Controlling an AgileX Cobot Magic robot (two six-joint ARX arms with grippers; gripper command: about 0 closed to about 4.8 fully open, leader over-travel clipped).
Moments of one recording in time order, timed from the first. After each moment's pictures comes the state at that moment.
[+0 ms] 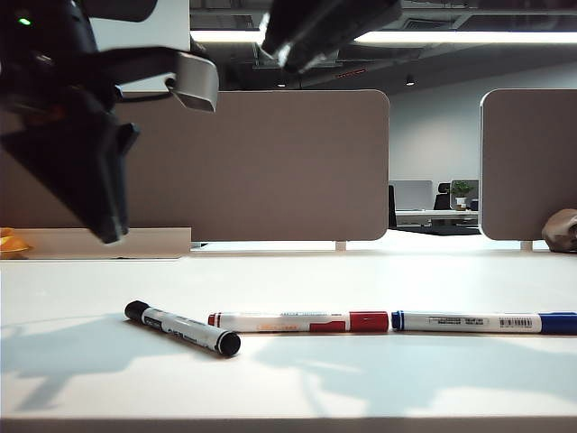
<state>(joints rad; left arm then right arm) -0.57 1.41 1.07 -0.89 0.13 0.81 0.82 1.34 1.27 -0.79 -0.24 -0.32</state>
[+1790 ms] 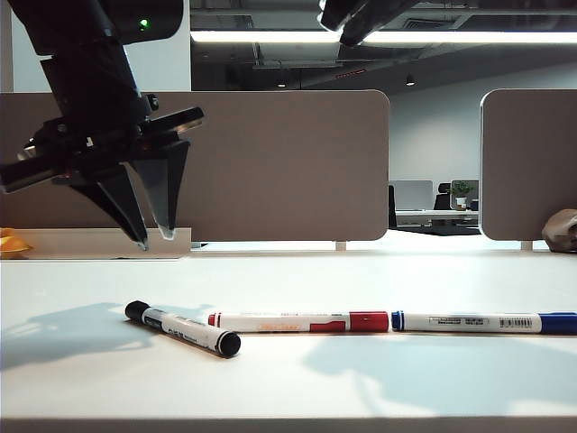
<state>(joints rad) -0.58 1.50 1.07 -0.68 -0.01 -1.46 0.82 1.24 1.27 -0.90 -0.15 -0.31</state>
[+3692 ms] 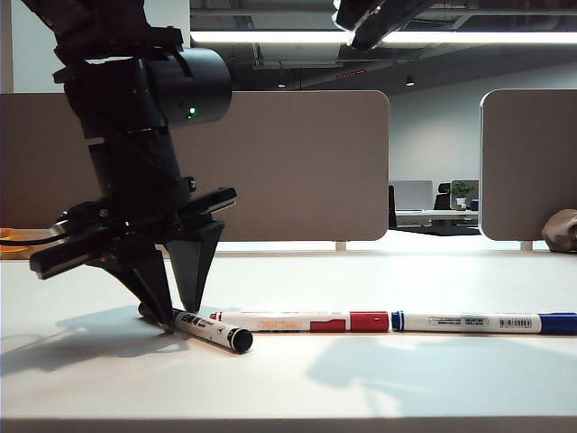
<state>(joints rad) -0.64 1.70 1.05 -0.58 -0.01 -1.52 0.83 1.24 1.27 -0.99 -0.20 -0.31</state>
